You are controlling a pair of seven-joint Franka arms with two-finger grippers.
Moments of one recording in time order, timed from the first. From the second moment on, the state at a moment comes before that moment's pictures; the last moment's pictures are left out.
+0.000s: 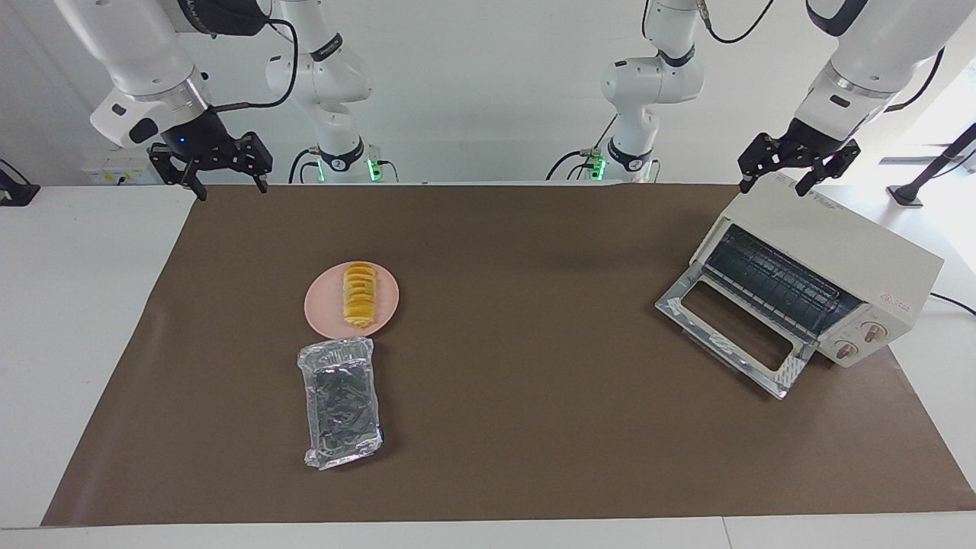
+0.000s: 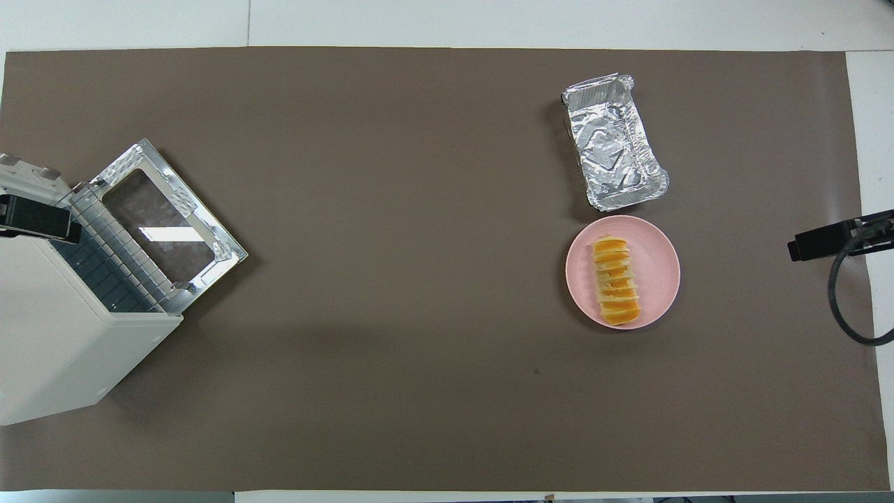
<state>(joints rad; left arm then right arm) -0.03 -0.05 0.00 -1.56 -0.03 1.48 0.10 -0.06 -0.10 0.01 -1.68 0.01 1.53 -0.18</state>
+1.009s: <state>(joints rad) -0.03 -0.05 0.00 -1.56 -0.03 1.48 0.10 -0.03 -0.14 0.02 -1.77 0.01 1.55 -0.10</state>
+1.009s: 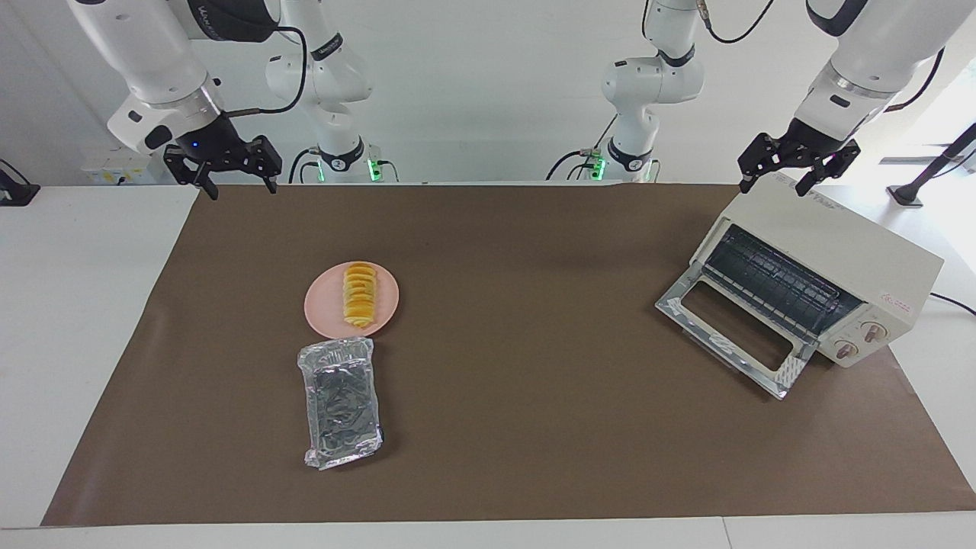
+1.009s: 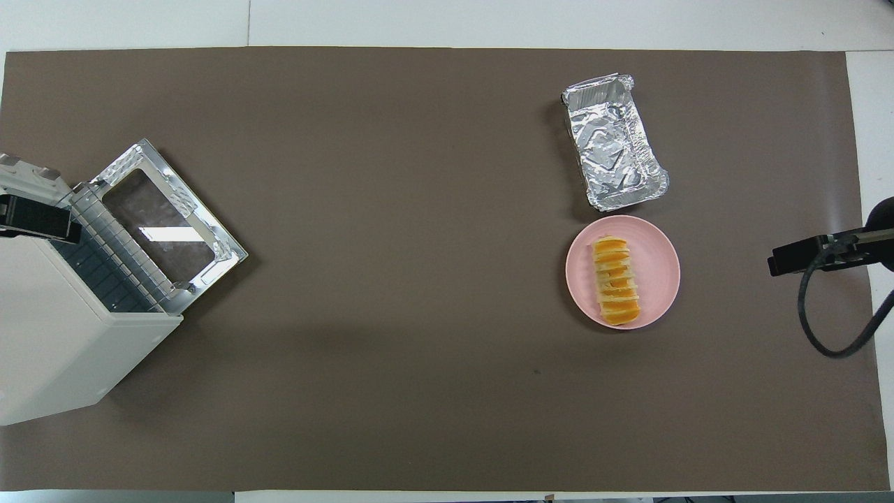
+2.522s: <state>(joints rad) -0.03 -0.05 0.00 -1.56 -0.03 1.48 0.10 0.16 0.12 0.05 -2.26 0.02 2.41 0.10</state>
